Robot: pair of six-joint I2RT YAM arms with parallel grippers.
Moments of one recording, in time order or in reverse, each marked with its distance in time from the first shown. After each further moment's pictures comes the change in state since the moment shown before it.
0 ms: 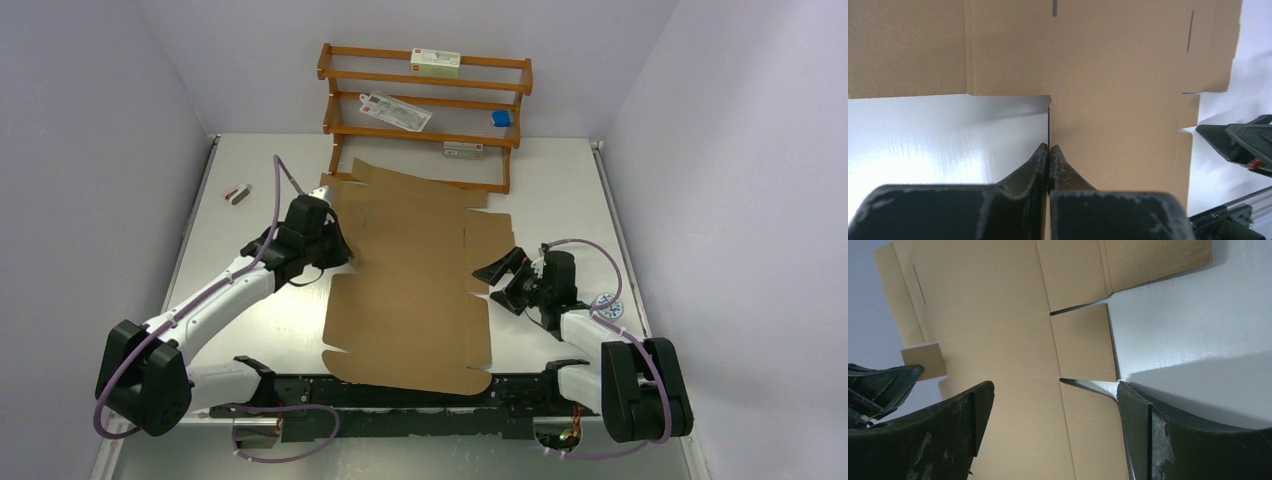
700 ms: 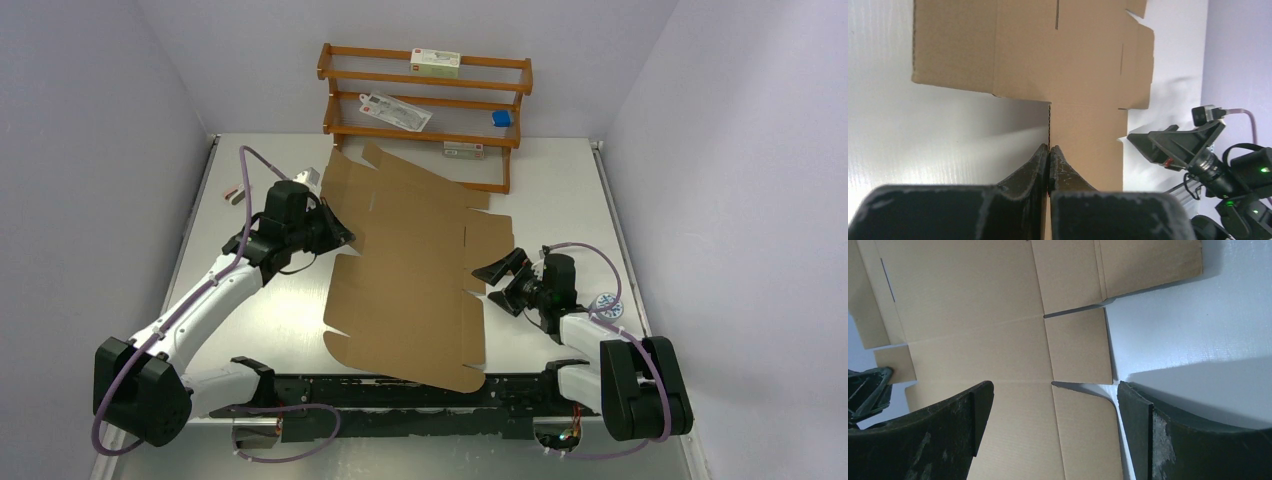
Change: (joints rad) left arm 0.094 -0.045 0.069 0.015 0.162 -0.082; right arm 0.003 0.009 -0.031 0.072 -0.002 0.063
